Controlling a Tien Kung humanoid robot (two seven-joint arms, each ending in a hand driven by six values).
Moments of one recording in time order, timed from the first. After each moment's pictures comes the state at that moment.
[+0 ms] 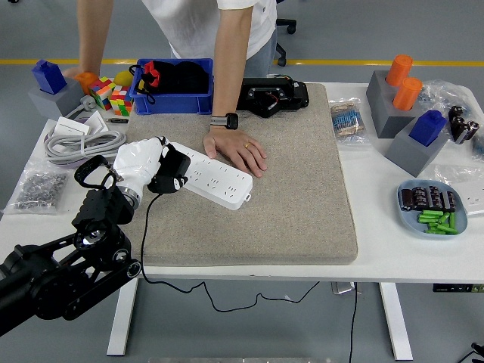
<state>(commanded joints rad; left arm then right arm) -0.55 0.27 -0.61 -1.24 1.99 0.35 0.65 0.18 -0.17 1.63 0.18 -1.32 -0.10 -0.11</state>
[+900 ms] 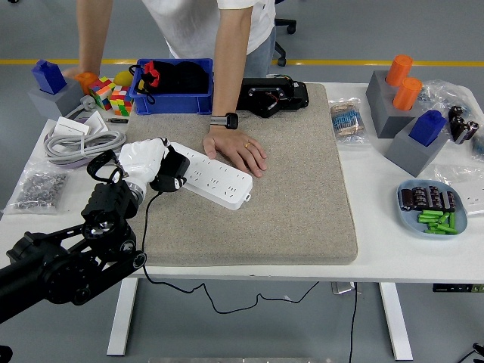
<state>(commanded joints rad) -0.64 0.25 -0.51 -1.12 1.92 0.36 0.65 0.18 -0.17 1.62 0.18 -1.32 -0.10 -0.11</state>
